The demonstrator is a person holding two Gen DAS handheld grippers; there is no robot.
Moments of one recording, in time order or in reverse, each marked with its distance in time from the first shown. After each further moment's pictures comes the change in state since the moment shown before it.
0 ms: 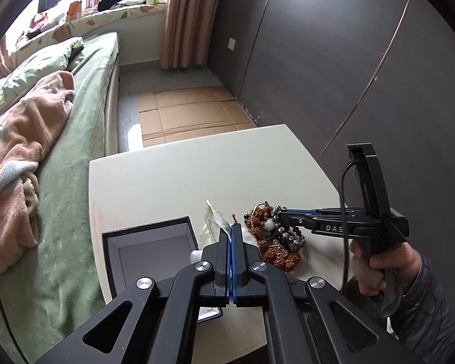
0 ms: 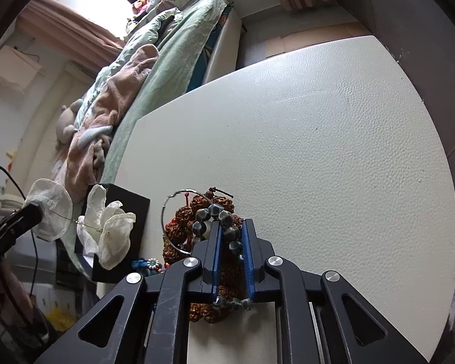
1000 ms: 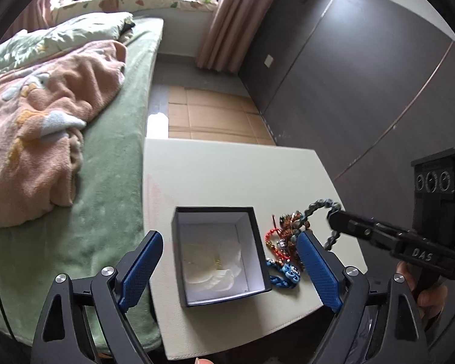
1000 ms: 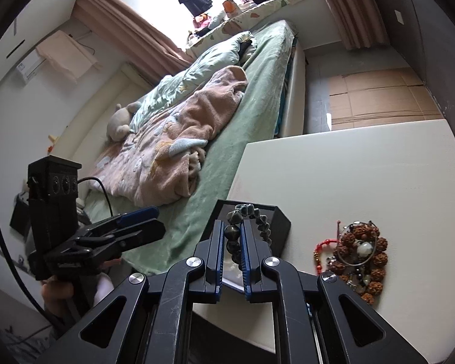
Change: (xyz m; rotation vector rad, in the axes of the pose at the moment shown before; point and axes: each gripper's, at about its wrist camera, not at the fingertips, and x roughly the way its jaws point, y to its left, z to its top) left arm -0.050 0.089 -0.026 -0.228 -0.057 -0.012; right arm -0.045 0.158 -0.002 -0.161 -0.111 0.164
